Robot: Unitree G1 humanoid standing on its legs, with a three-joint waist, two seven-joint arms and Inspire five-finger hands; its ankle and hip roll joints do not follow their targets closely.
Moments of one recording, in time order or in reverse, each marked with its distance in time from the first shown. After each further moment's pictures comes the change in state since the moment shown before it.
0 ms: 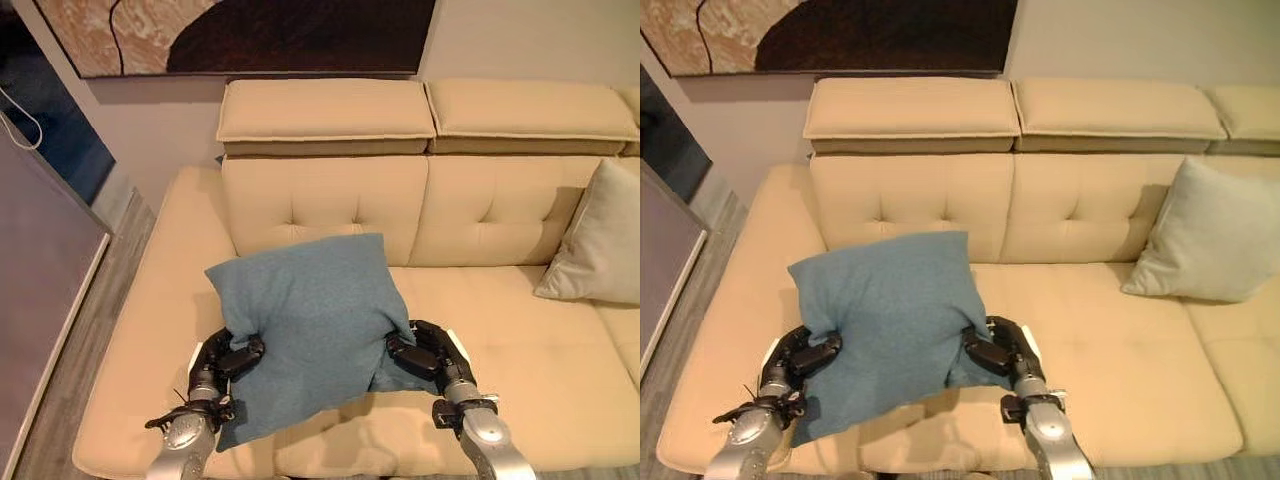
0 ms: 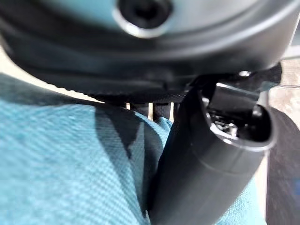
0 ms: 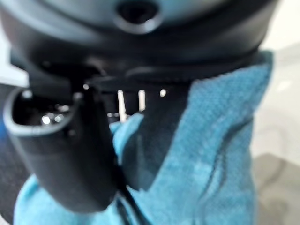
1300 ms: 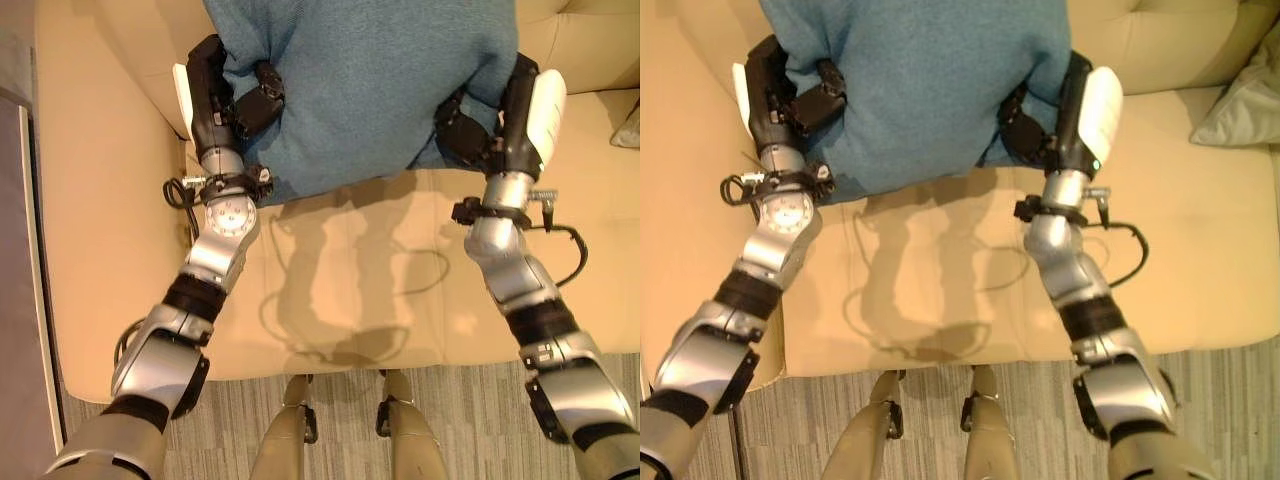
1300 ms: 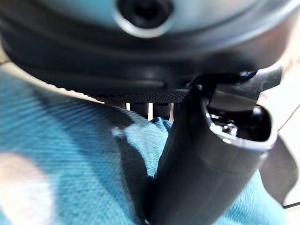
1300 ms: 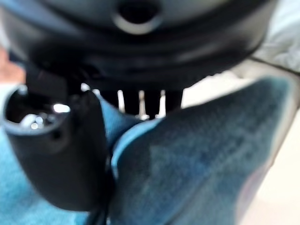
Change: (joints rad) left arm -1.244 0.071 -0.220 0.489 0.192 -0.136 0.483; right arm -1.115 -0.224 0.235 0.443 -0.419 -0.003 -0.610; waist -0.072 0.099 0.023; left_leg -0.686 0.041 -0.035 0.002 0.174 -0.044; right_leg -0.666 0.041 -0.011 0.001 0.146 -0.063
